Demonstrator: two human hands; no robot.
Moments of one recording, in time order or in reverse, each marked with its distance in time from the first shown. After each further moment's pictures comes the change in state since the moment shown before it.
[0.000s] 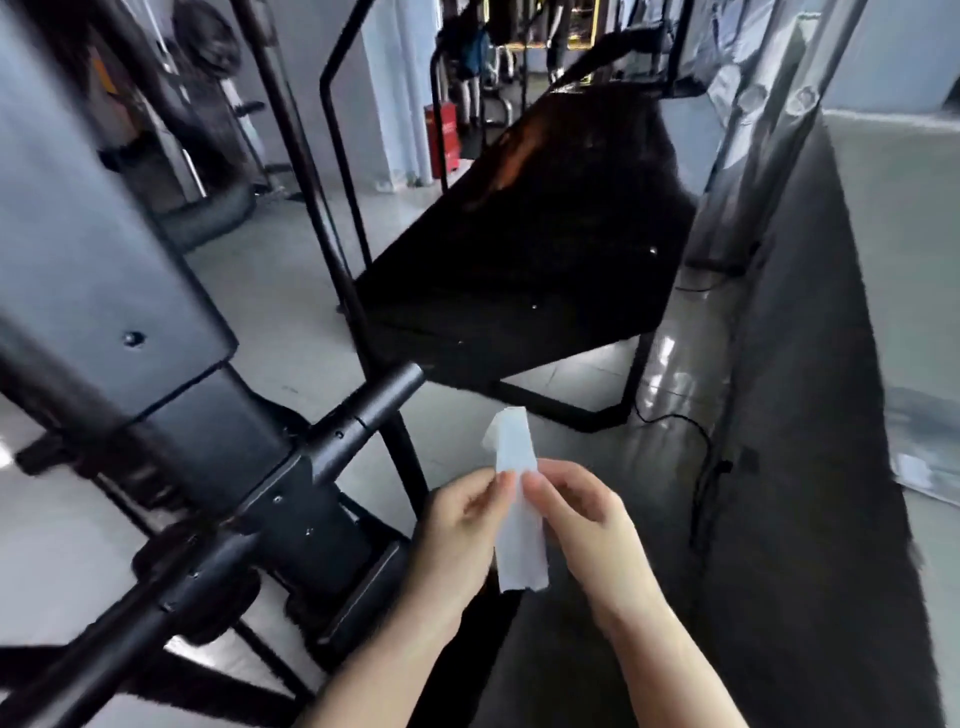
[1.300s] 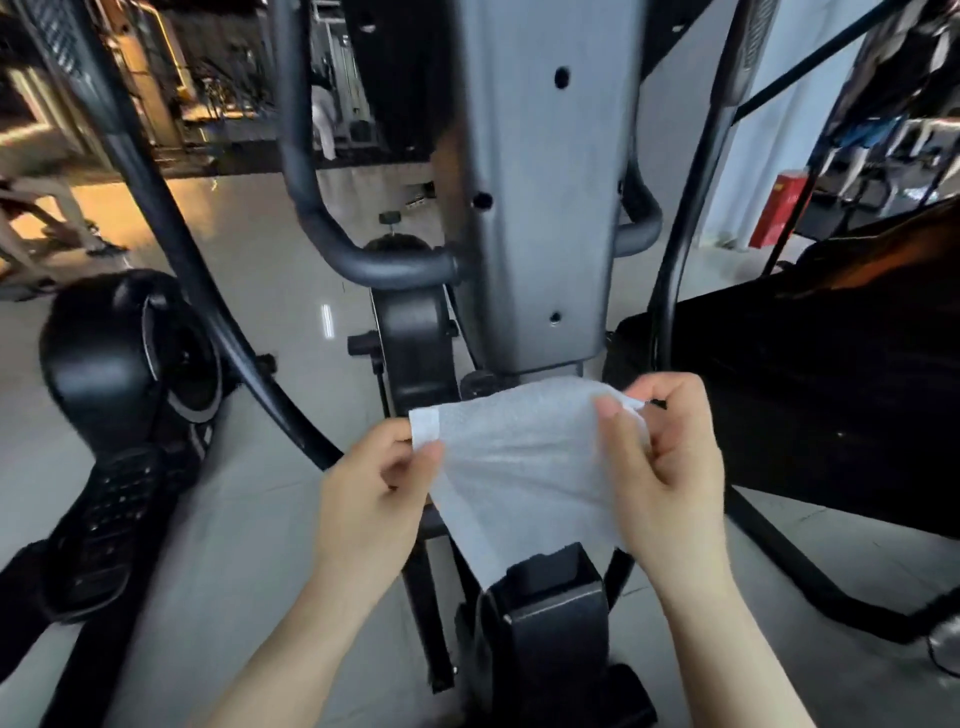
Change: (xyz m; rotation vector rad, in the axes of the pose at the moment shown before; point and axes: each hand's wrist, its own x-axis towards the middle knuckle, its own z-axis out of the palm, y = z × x) left_hand -0.101 0.020 -0.189 0.295 0.999 0.148; right_hand 0.005 -0.080 0.164 -0.041 -0.427 -0.610
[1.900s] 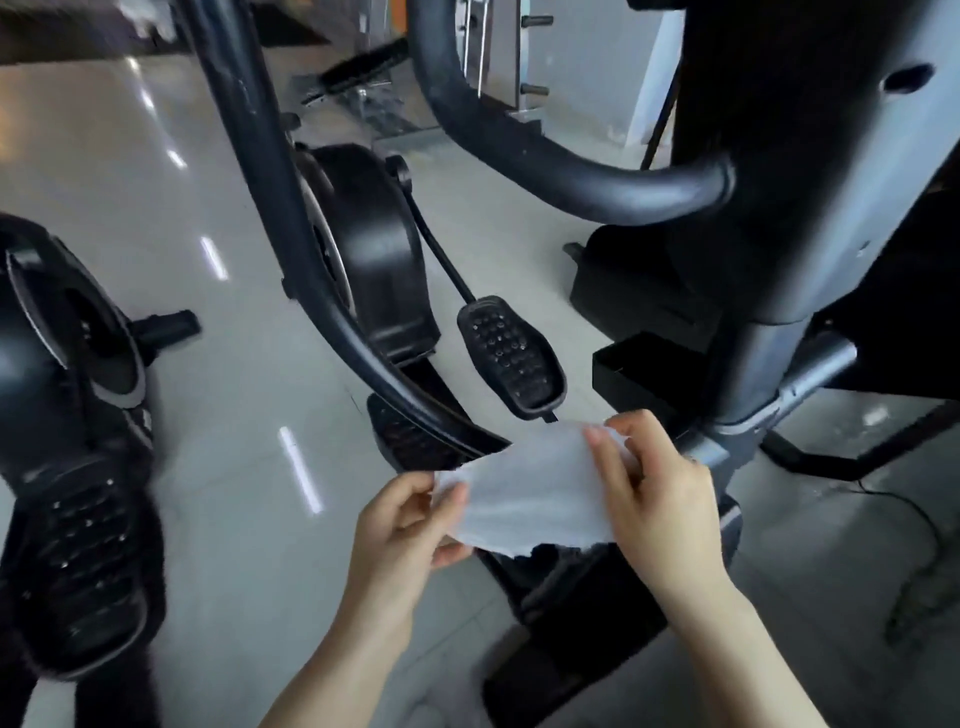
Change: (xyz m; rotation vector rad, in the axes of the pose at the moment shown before) left_hand 0.121 -0.183 -0.158 -0.435 -0.376 -0.512; right_hand -0.046 0.031 0.254 -0.718 0.092 0.000
